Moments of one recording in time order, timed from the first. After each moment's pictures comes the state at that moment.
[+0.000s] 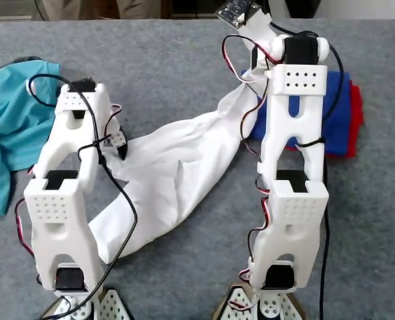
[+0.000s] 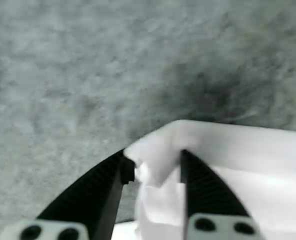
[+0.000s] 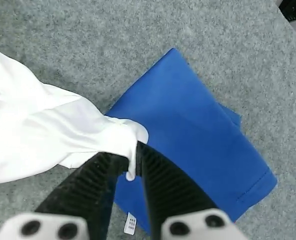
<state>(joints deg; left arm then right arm) -4.7 39.6 -17.9 82.3 14.0 -3.1 33.7 -57.6 94.5 35.6</state>
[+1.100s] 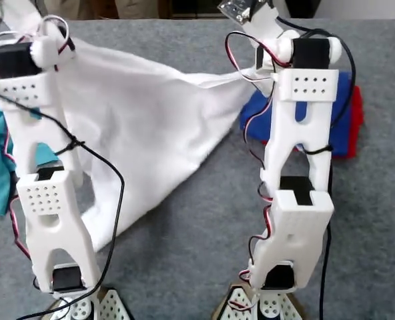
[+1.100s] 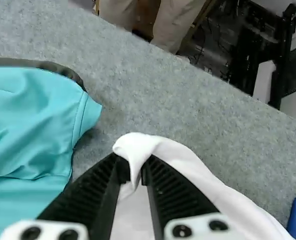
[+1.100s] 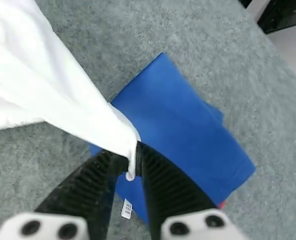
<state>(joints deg) -11.8 41.1 -92.5 98.1 10.6 -3.1 26.0 -57.6 97.8 35.6</state>
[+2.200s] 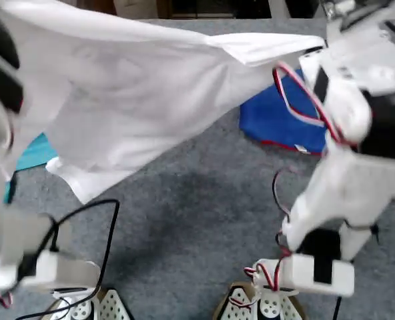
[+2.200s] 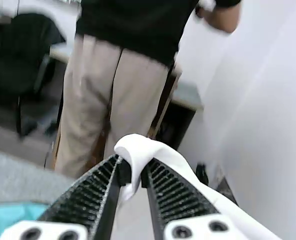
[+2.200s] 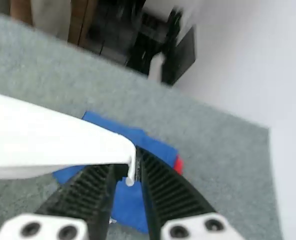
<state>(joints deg) -11.2 -3.3 -94.4 100.2 8.4 5.5 -4.0 -58.5 99.6 19.8</state>
